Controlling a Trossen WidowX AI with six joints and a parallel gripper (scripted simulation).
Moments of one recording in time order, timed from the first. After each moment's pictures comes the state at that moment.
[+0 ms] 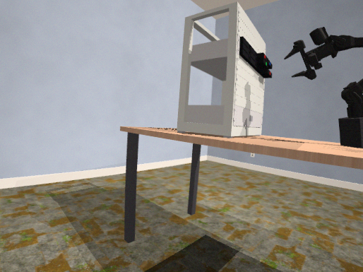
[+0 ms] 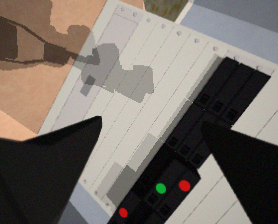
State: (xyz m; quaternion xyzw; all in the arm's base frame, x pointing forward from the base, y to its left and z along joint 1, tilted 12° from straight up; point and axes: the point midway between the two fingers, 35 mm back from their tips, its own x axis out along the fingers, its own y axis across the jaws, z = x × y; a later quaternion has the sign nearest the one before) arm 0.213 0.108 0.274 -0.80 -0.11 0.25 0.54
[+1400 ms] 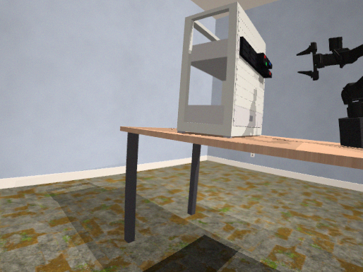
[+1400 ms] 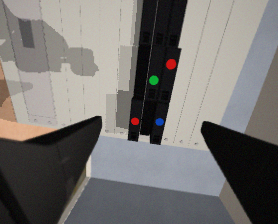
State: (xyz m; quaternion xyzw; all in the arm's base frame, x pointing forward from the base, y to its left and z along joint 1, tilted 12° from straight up) arm 0.207 -0.033 0.299 -0.67 -0.12 0.06 0.73
